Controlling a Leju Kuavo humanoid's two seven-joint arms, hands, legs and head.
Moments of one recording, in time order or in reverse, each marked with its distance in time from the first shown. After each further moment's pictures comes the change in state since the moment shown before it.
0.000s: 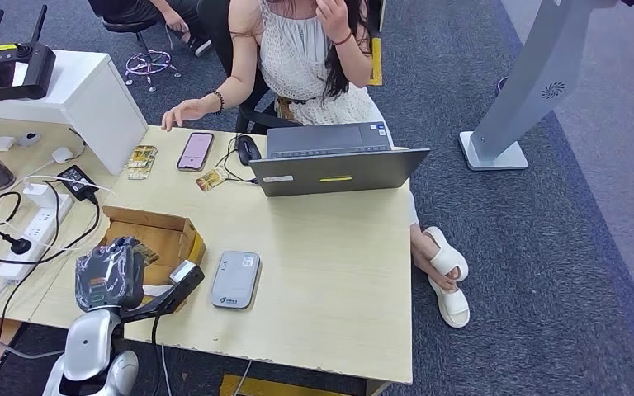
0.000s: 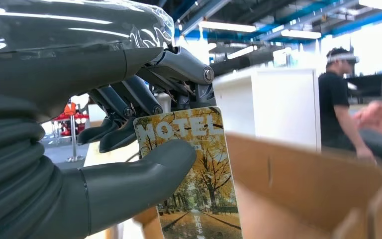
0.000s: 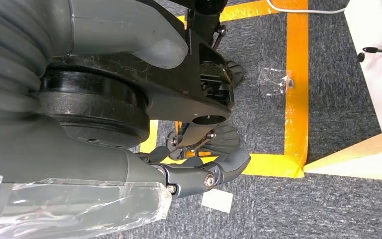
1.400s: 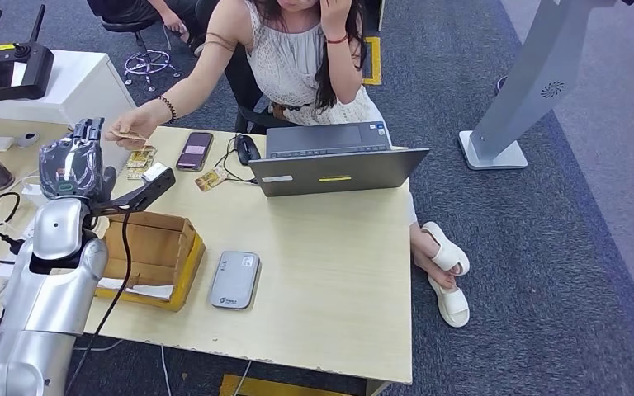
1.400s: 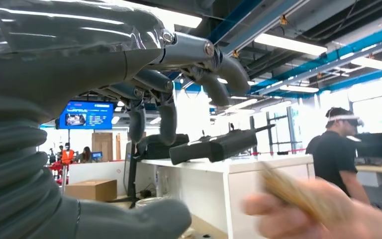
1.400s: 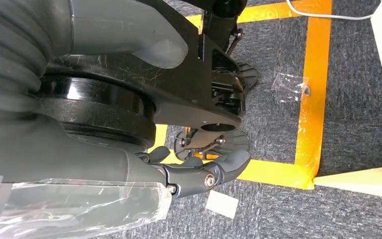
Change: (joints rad) left arm -0.508 0.149 -0.043 0.344 -0.014 -0.042 -0.035; right arm -0.007 0.000 0.003 0.002 0.064 0.021 0.045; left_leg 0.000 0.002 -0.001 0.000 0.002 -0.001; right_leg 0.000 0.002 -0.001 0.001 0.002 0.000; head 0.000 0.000
